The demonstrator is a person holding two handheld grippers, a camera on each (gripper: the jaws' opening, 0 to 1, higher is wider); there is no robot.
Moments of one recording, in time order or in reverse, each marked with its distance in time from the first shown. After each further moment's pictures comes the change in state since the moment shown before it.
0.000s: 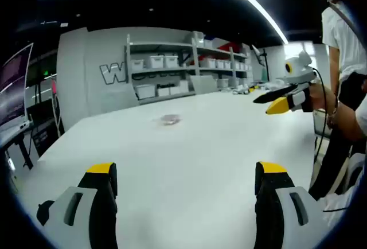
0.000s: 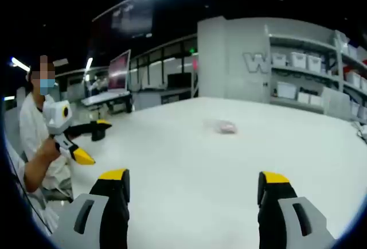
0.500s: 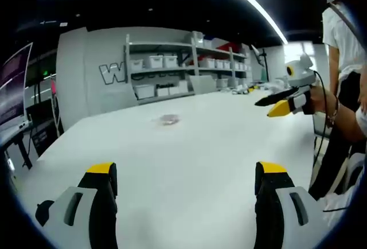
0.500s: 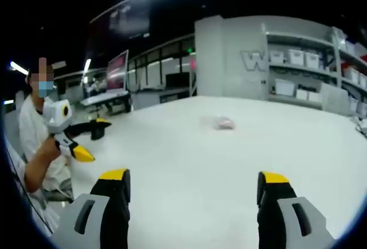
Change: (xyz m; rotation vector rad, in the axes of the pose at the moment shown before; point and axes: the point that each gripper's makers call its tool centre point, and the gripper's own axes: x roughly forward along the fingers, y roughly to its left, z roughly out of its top) left arm 0.000 -0.003 0.001 0.000 -0.003 -0.005; right arm -0.010 -0.007 -0.012 0.024 0.000 -0.019
